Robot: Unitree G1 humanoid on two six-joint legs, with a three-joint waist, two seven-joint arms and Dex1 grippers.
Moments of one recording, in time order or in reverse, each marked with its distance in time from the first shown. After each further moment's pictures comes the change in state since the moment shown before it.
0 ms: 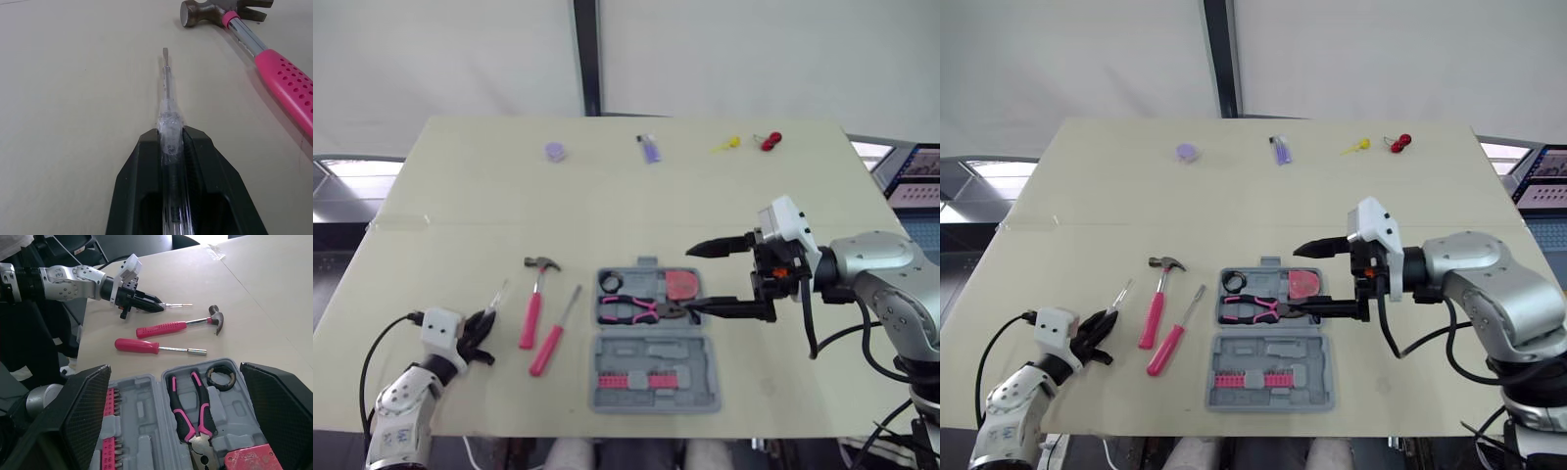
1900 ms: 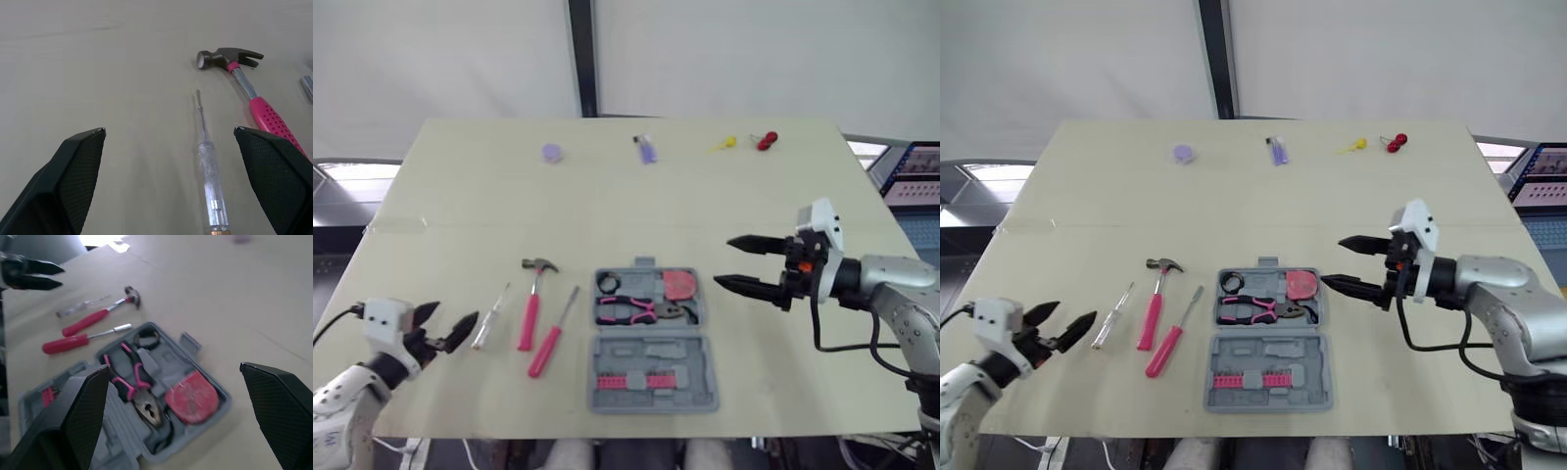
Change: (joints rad) left arm 0.105 0.098 0.164 -0.298 -0.160 0.351 -0.088; right arm 0.112 0.035 -0.140 0.087 -0.003 0.010 -0.119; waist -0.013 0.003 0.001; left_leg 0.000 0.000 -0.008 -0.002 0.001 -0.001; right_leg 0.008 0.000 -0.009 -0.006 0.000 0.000
